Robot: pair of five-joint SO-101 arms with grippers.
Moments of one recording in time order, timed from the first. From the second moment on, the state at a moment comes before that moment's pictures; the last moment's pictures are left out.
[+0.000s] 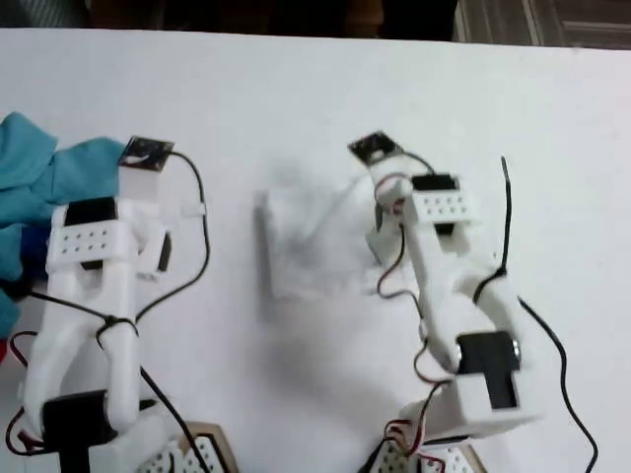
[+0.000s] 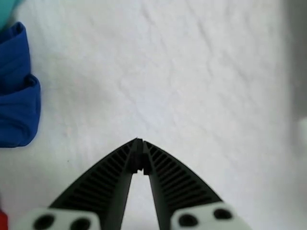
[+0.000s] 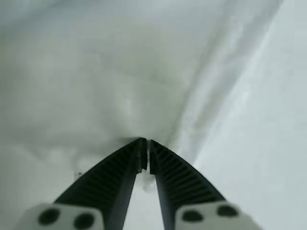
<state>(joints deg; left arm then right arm) -17.2 -17.0 35.4 70.5 -15.5 -8.7 0.2 26.5 65.7 26.8</state>
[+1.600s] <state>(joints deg) 10.3 45.1 -31.9 75.5 6.9 -2.4 -20.4 48.8 55.7 28.1</state>
